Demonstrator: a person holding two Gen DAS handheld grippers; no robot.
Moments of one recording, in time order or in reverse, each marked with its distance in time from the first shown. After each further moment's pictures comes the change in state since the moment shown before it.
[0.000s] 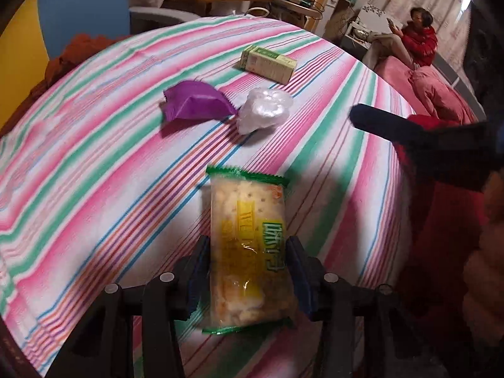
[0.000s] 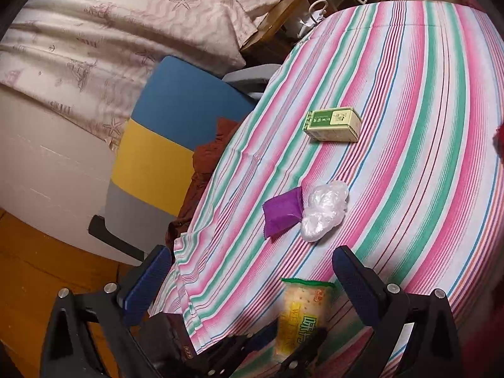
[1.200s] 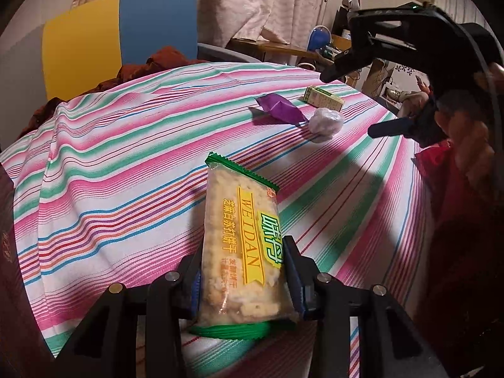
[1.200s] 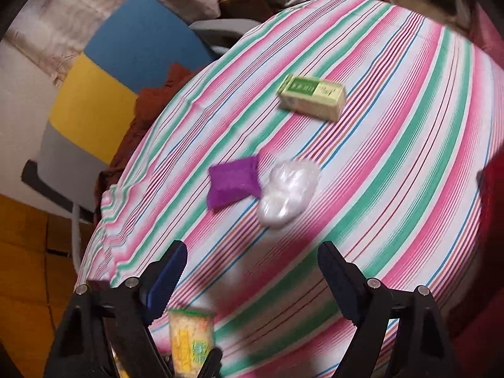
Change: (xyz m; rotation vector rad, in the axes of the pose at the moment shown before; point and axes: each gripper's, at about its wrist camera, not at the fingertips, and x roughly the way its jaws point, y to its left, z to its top) left arm -0.039 0.039 -0.095 -0.142 -0.293 0.134; right arm 0.049 0.011 0.013 -0.160 0.198 -0.357
